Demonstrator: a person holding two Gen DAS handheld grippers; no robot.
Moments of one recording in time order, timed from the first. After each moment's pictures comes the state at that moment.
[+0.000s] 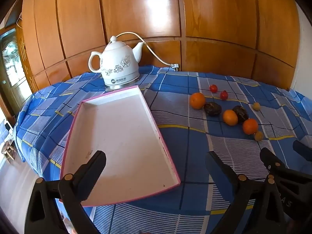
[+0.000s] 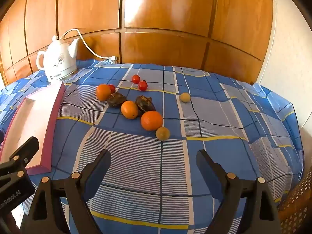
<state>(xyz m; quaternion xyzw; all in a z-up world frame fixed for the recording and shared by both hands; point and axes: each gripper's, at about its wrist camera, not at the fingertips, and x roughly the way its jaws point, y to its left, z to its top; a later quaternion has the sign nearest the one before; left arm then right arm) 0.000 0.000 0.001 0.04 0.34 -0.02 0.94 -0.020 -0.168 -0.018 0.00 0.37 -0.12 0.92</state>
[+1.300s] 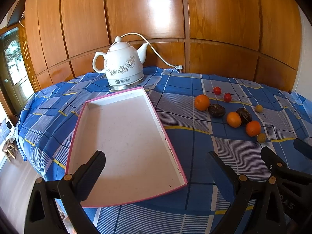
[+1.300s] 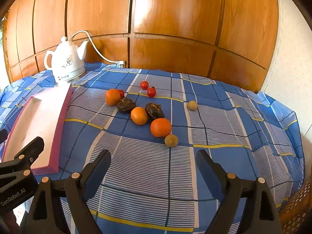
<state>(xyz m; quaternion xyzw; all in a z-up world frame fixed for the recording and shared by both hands) -0.001 0.010 0.002 0.04 0.34 -0.01 0.94 -0.020 -0.156 -0.012 -0.01 0.35 -0.10 0.93</state>
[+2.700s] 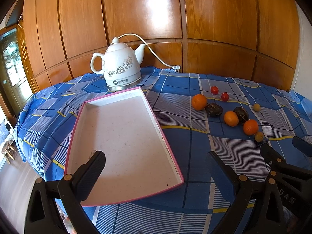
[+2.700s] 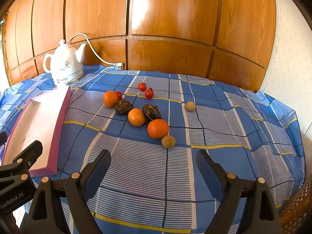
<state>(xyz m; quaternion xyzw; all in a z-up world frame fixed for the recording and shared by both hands) -0.003 0.006 0.004 0.04 0.34 -0.01 0.94 -0.021 -0.162 -0.014 -0.01 0.35 -0.10 0.93</state>
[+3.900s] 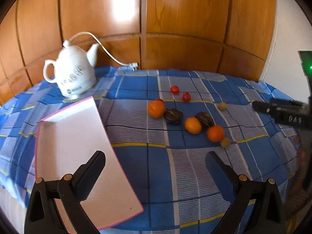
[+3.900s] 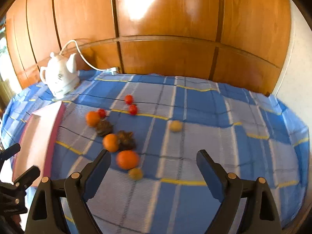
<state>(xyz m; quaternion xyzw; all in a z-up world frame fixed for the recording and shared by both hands) 0.051 -0.032 0.027 0.04 0.39 -0.16 0.91 0.048 -0.273 0.040 0.00 0.40 -0.04 0.92</state>
